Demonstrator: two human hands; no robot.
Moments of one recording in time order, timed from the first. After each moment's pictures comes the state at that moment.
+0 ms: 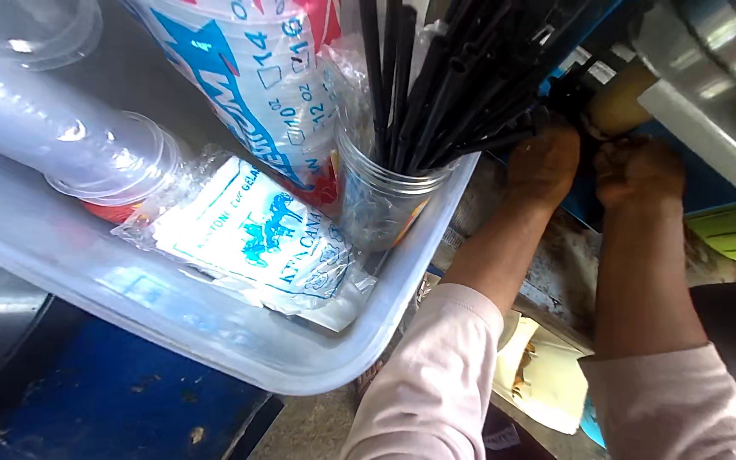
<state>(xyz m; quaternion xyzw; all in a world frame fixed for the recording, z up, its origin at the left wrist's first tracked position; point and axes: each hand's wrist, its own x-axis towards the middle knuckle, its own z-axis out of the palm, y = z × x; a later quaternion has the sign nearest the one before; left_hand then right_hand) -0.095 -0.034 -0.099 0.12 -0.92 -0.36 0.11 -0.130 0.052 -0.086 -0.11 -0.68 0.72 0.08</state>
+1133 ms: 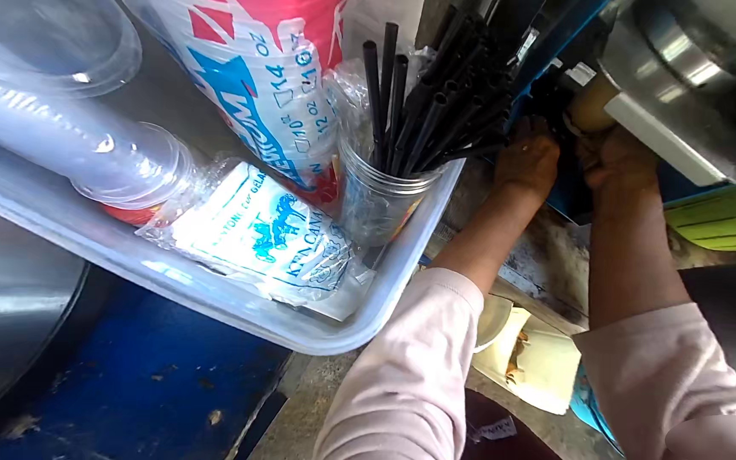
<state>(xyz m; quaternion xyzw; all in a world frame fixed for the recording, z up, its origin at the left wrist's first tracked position) -0.084 -0.038 -0.091 0.09 -0.94 -0.34 0.04 -0.138 0.049 -0.072 -0.07 -0.77 0.63 0.00</state>
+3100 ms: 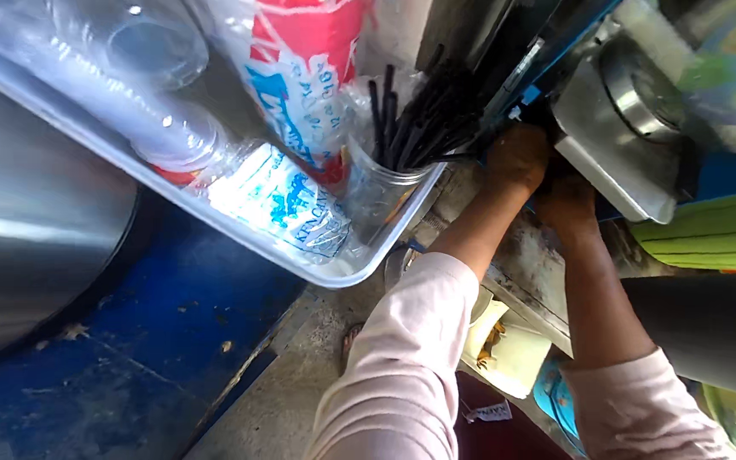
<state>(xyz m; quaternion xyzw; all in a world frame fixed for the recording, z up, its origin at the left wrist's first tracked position) -0.059 -0.047 -0.057 0.14 -0.87 -0.47 0.05 -0.067 0.063 -0.055 0.23 -0.97 0.04 -0.02</state>
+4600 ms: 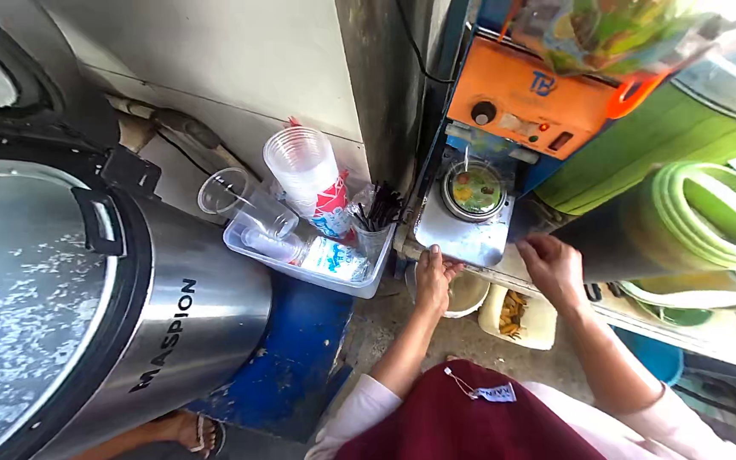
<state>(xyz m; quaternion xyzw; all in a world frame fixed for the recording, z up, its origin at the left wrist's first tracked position) 0.120 0.001 0.008 0.32 -0.38 -0.86 0.07 0.058 0.171 0.083 0.10 -0.93 0.35 -0.06</state>
